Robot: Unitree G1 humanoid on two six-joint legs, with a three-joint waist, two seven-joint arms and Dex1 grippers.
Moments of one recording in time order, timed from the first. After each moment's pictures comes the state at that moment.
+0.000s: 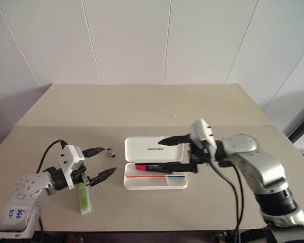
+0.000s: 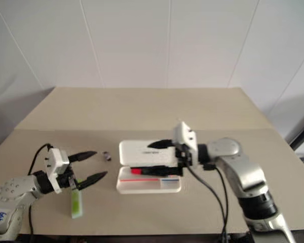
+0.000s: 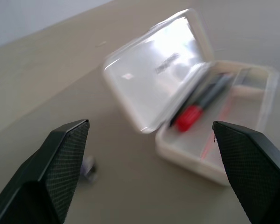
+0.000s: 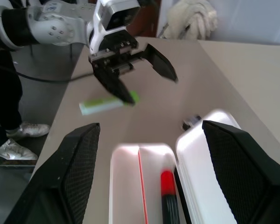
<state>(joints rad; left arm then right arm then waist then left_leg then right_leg) -0.09 0.66 0.27 -0.26 -0.43 0.27 -0.76 -0.65 -0.62 0.04 -0.27 0.49 0.54 1.19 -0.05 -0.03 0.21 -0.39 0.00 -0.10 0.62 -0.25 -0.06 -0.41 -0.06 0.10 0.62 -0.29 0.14</state>
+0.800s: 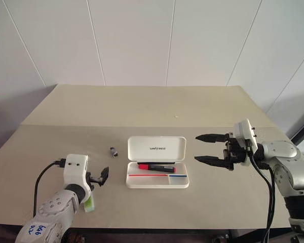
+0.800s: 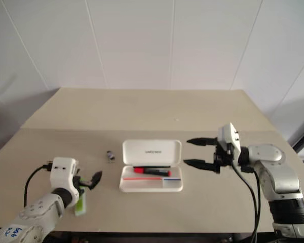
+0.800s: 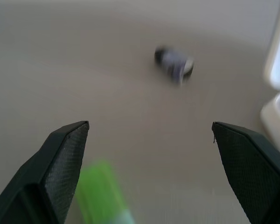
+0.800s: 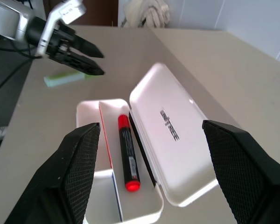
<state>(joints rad) -0.03 0.29 0.30 -0.79 -0.37 1.17 0.08 -0.55 -0.73 -0.11 0.02 0.50 0.27 1.32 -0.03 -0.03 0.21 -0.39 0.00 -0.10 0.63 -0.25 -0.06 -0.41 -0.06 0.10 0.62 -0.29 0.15</state>
